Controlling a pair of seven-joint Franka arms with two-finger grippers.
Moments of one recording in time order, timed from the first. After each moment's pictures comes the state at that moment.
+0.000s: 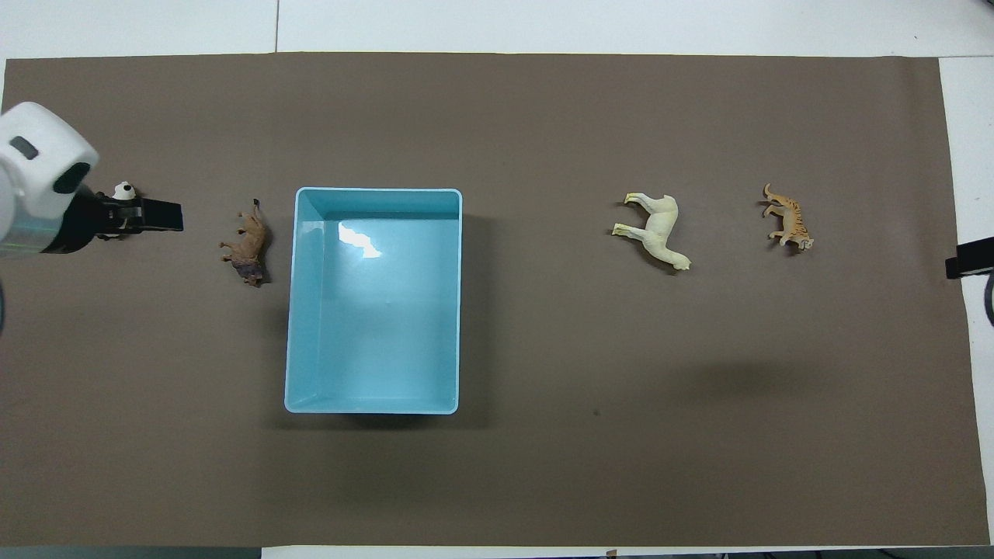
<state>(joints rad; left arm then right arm) -0.04 -0.03 -0.05 -1.90 0.01 2.03 -0.05 -0.11 -0.08 -0.08 -1.77 -0.05 1.65 -0.12</state>
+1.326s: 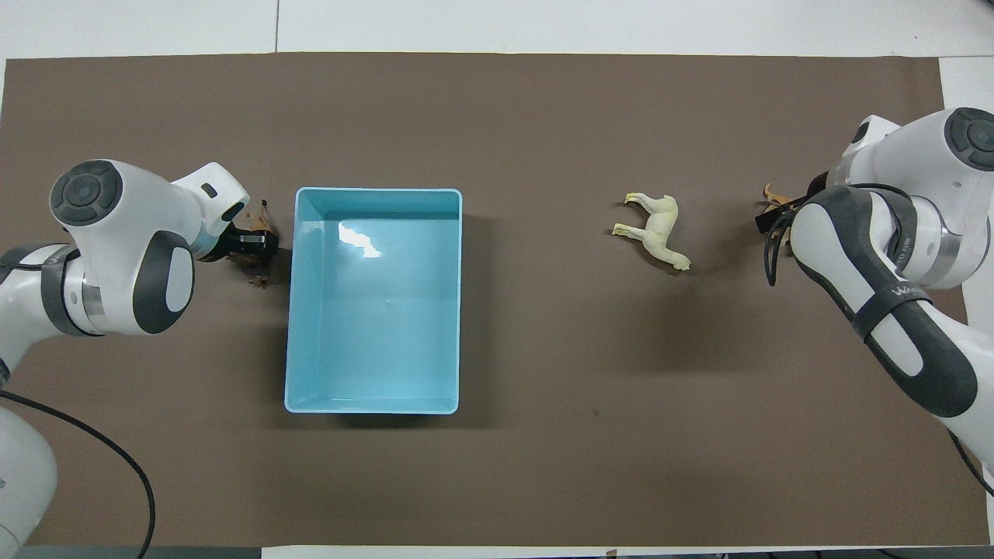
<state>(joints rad) -0.06 0.29 -0.04 -2.03 0.01 2.36 0.00 -0.02 0.40 -0.07 -1.85 0.05 2.27 -0.41</state>
